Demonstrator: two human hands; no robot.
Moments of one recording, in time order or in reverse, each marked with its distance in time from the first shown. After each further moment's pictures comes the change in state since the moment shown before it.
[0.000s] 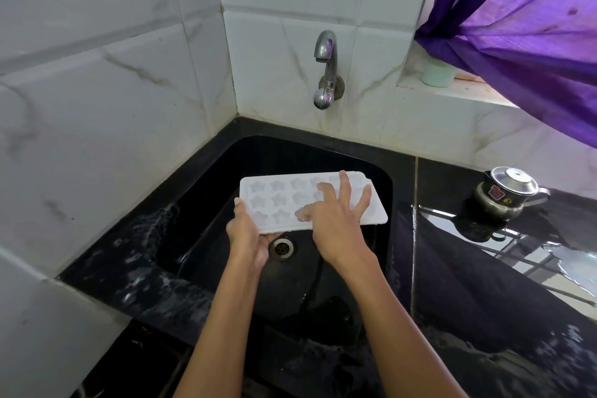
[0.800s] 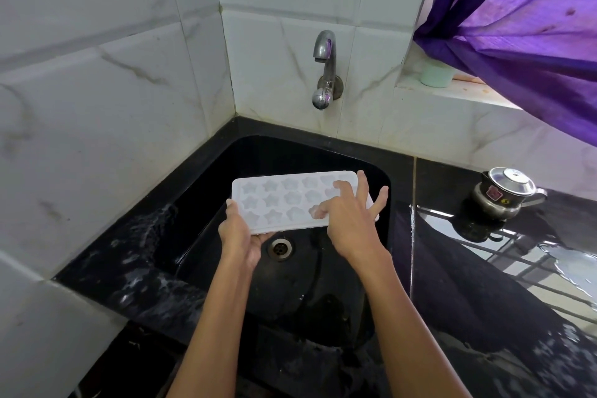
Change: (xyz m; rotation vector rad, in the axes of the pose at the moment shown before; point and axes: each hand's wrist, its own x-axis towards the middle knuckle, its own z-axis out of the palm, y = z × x) left_hand 0.006 0.004 -0.010 -0.004 0.008 -0.015; right_hand 0.004 0.022 0.003 0.053 0.036 0.101
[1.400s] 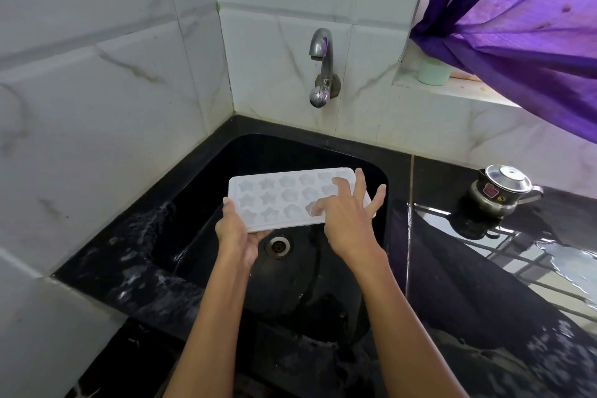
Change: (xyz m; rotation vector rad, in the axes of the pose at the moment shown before) left_hand -0.007 0.000 0.002 -0.008 0.016 0.015; right_hand -0.004 0.001 -0.002 0.002 0.003 -0.001
